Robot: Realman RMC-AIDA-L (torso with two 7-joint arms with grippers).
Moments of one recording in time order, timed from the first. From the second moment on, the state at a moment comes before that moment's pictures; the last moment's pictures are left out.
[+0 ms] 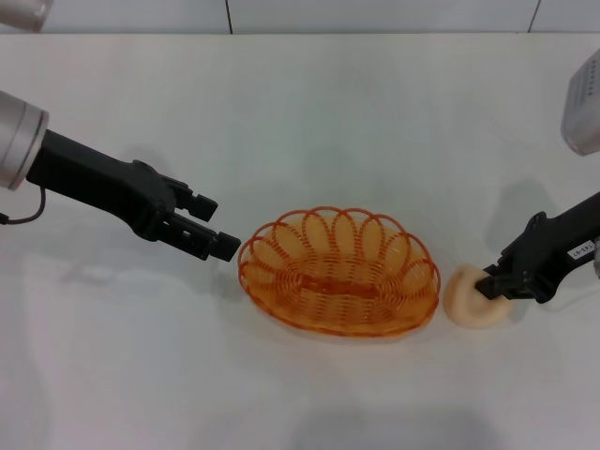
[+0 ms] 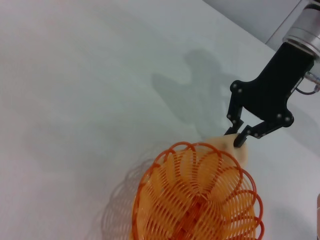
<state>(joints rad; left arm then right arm) -0.70 -1.96 0.91 0.91 2.23 1.82 -2.02 0.61 2.01 -1.24 -1.10 -2.34 -1.60 2.04</state>
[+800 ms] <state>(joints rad) -0.70 -1.96 0.91 0.91 2.23 1.81 -2.02 0.62 2.01 -1.18 -1.32 -2.33 -1.72 2.08</state>
